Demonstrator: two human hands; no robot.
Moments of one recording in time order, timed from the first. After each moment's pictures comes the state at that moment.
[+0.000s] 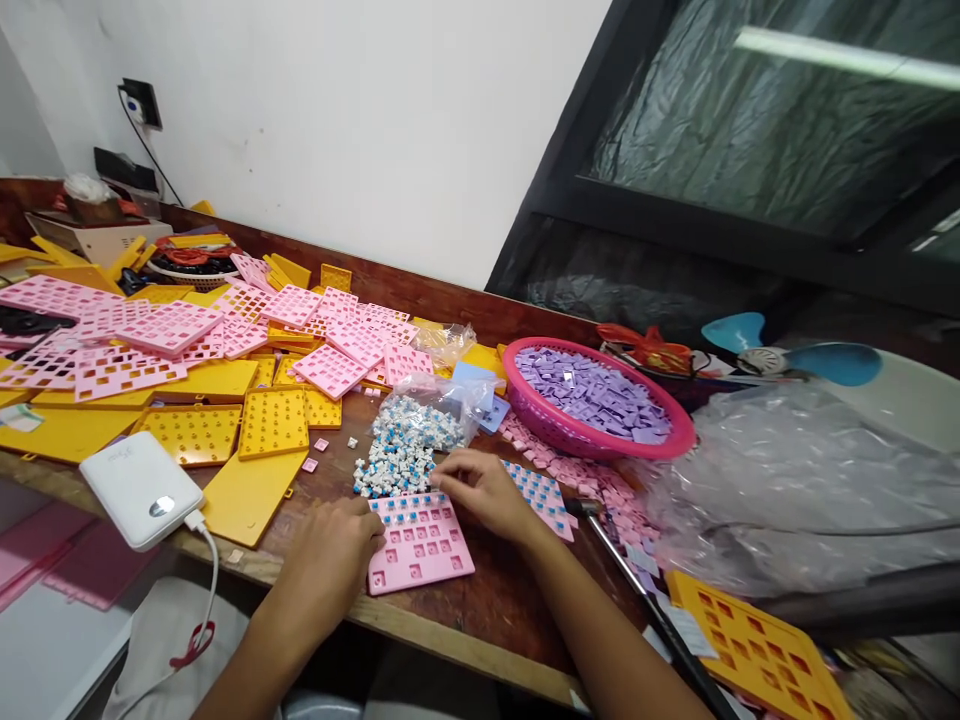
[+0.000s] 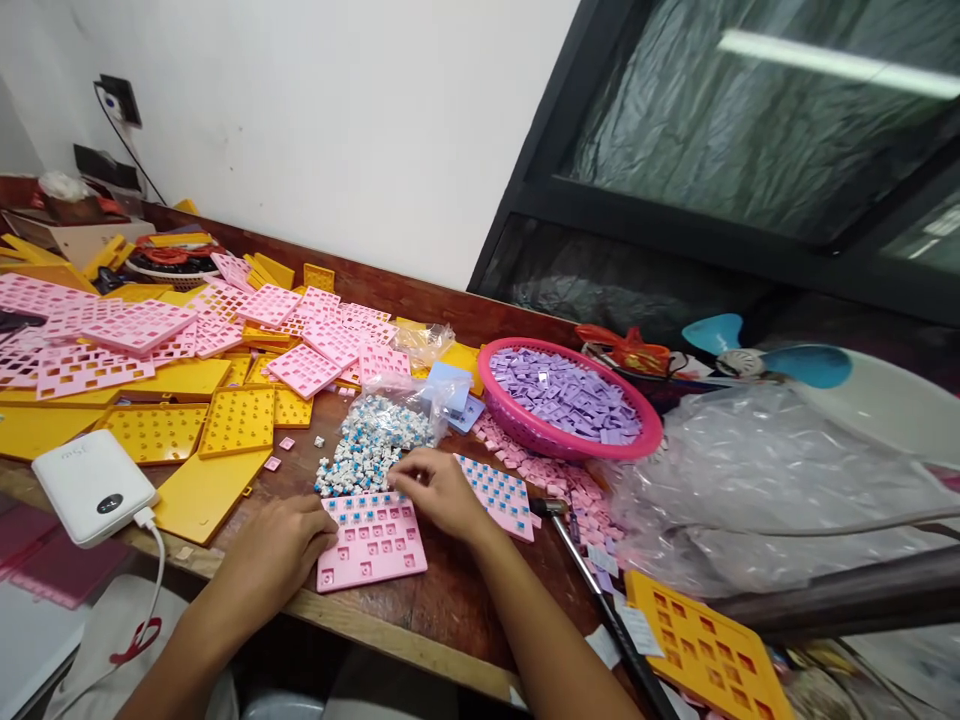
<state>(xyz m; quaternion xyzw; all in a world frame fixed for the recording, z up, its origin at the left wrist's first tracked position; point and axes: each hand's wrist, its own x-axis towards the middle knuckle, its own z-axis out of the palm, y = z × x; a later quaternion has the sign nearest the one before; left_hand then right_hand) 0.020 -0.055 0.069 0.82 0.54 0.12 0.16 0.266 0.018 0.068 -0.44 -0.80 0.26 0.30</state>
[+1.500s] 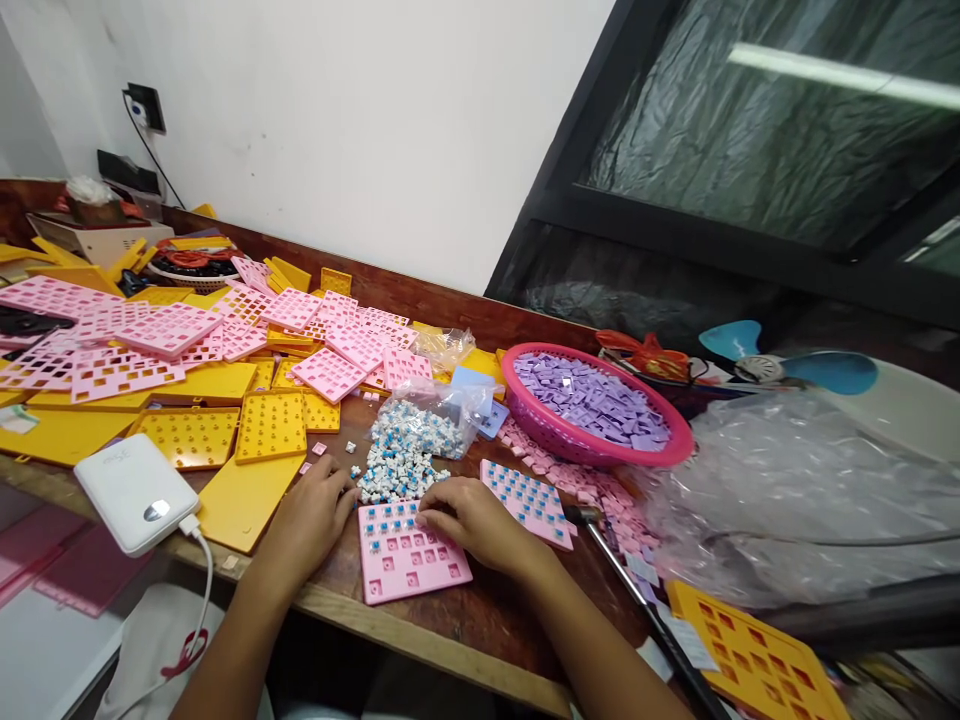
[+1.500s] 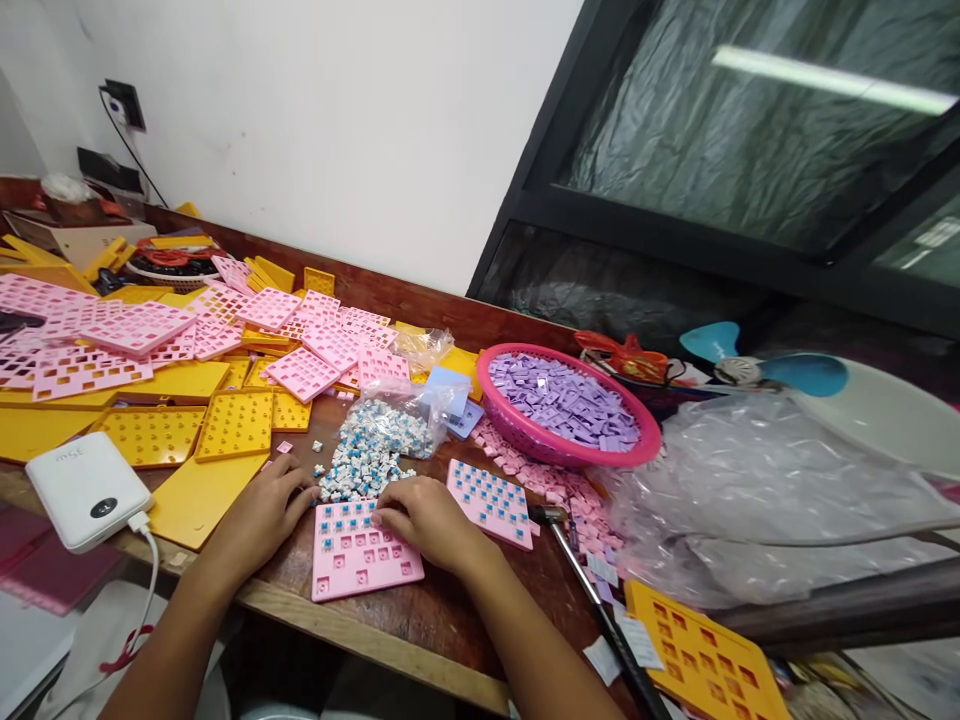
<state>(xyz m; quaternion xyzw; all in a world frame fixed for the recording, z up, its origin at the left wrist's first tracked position) -0.005 -0.014 0.034 0.77 0.56 0.26 0.15 0.254 0.001 0.075 -0.44 -0.86 0.21 0.14</state>
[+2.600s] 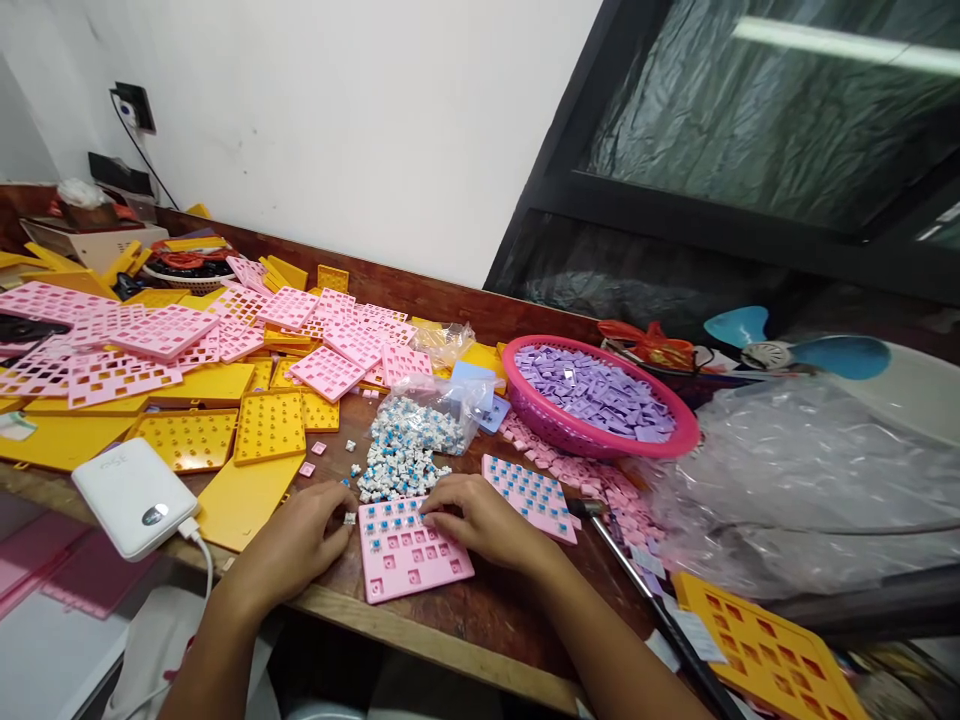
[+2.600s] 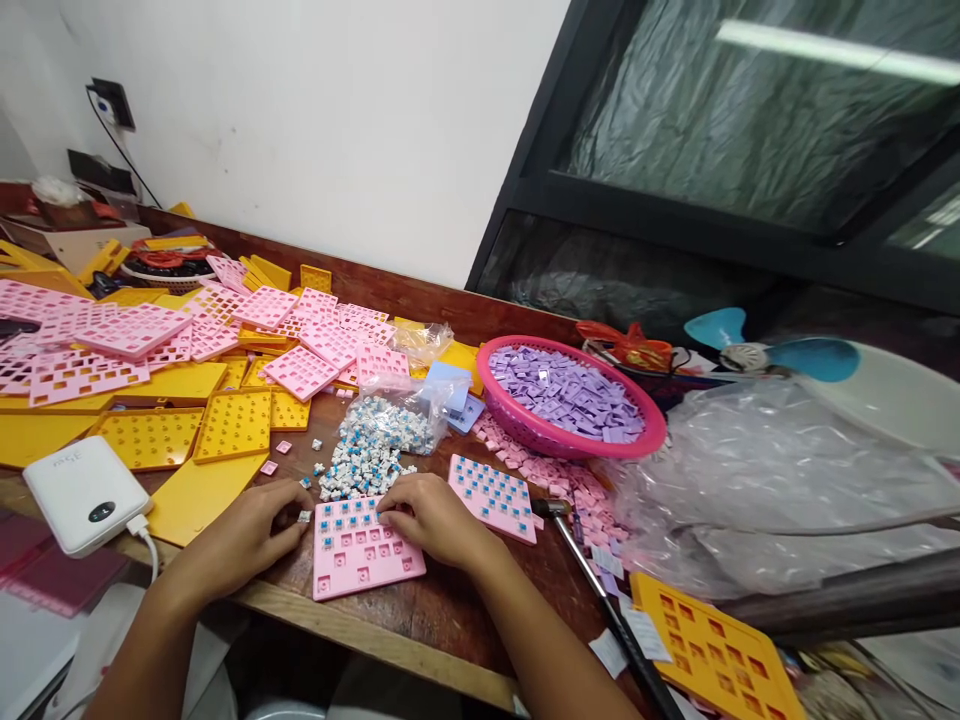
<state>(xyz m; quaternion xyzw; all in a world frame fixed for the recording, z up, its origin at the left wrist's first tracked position) -0.022 -0.032 0.056 0.79 0.49 0.23 0.29 0.258 0.001 0.080 -0.41 -0.87 0.22 0.13</state>
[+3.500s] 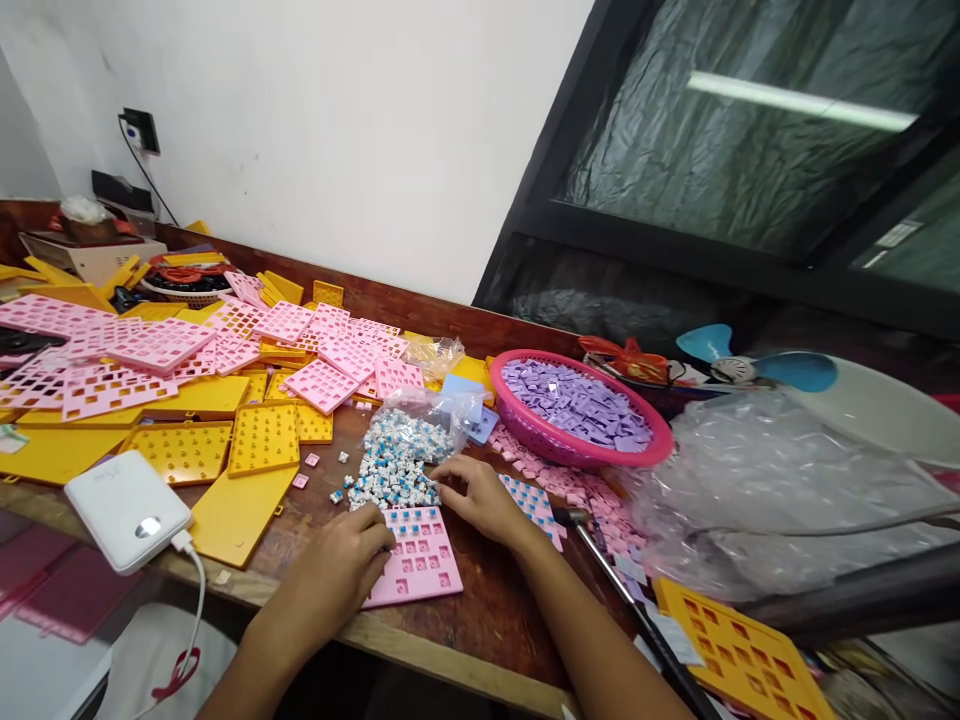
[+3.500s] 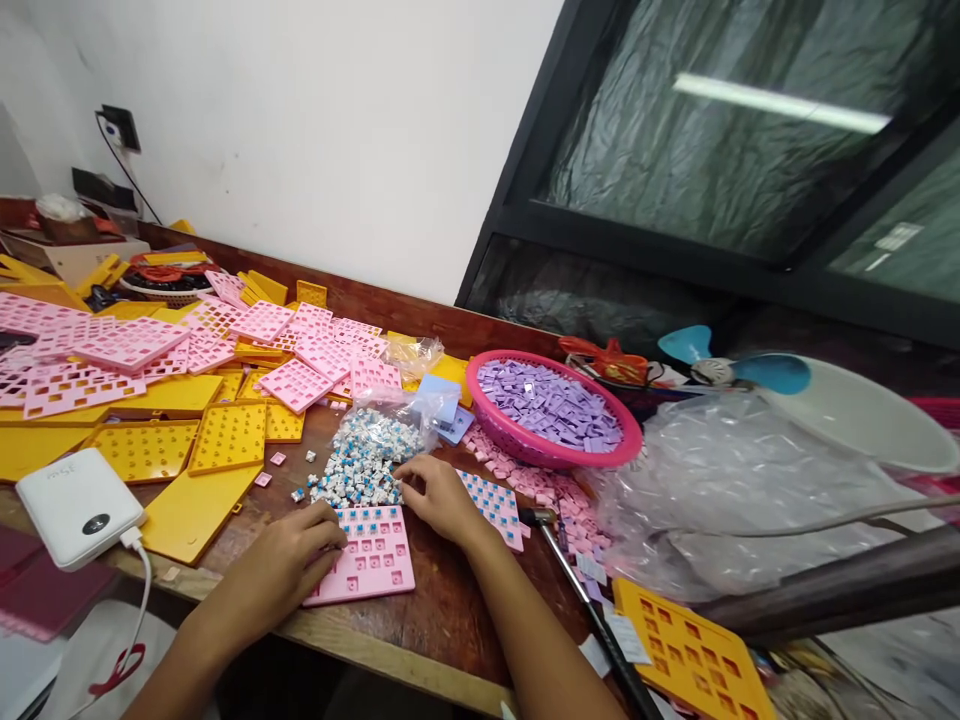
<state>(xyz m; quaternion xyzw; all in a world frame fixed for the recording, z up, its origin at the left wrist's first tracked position) 0.025 -0.052 0.057 0.84 0.42 0.25 0.22 0.285 0.031 0.062 -0.47 -0.82 0.19 0.27</state>
